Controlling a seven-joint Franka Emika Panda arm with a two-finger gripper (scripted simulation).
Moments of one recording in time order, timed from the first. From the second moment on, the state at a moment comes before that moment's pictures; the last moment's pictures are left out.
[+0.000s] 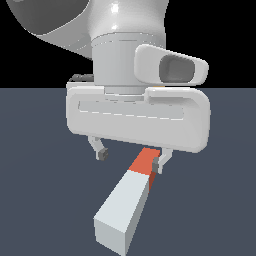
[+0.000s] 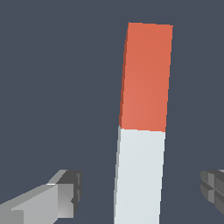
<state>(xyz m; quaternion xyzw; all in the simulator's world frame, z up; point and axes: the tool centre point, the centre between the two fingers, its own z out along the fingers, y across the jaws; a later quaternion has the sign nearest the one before) 0.000 -0.120 0.086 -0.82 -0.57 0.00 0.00</state>
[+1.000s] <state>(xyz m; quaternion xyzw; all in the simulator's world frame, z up) -0.002 -0.143 0.040 -0.84 -0.54 0.00 0.00</state>
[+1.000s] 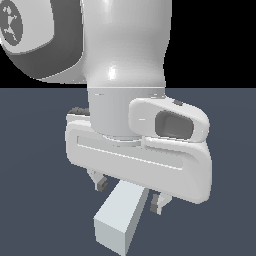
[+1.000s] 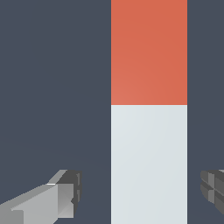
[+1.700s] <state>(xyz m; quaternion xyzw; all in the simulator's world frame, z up) -0.001 -0.143 0.022 -0.84 -0.54 0.00 0.00</state>
